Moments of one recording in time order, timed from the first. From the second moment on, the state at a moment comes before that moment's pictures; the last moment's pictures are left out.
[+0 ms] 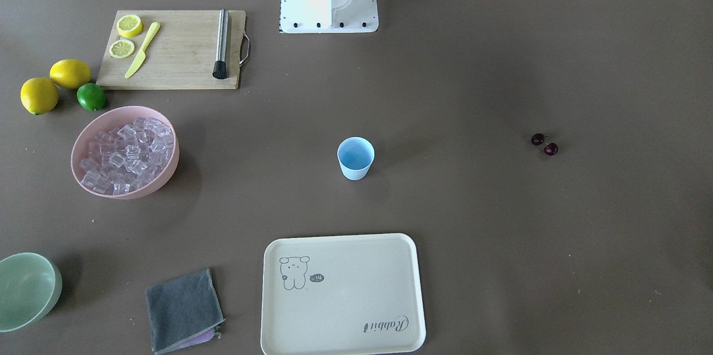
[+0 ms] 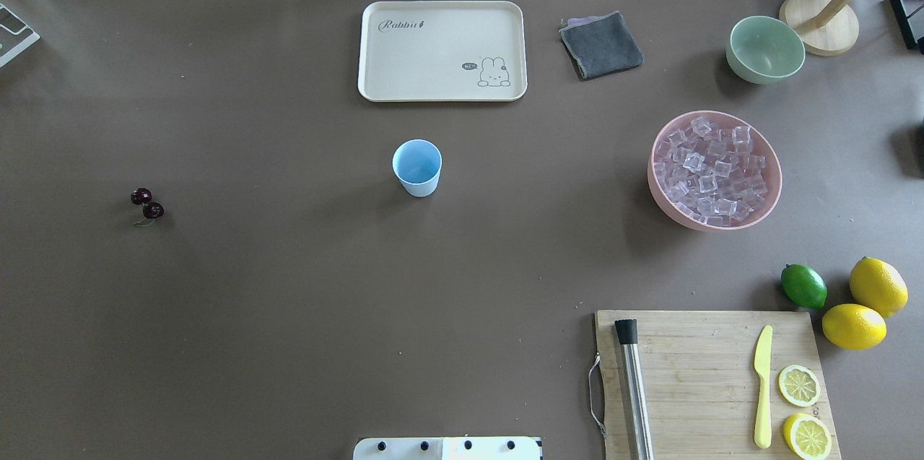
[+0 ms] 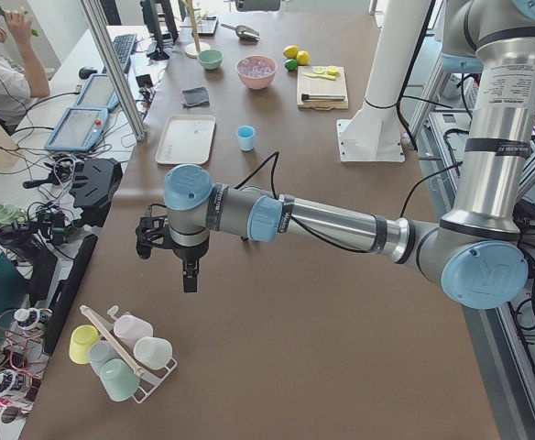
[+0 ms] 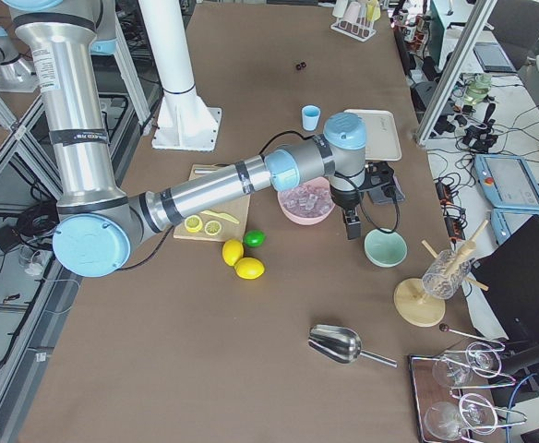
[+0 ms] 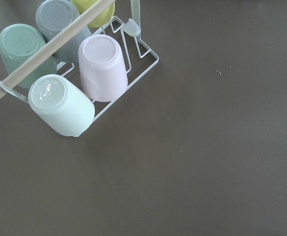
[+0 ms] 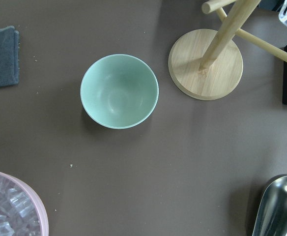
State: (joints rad) left arm -1.61 -1.69 -1.67 -1.59 -2.36 -0.27; right arm 1.43 -1.42 1.81 -1.56 2.27 0.24
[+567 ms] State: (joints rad) left arm -1.61 -1.70 -1.67 -1.60 -2.32 -0.27; right arm 1.43 -1.42 1.82 -1.56 2.27 0.24
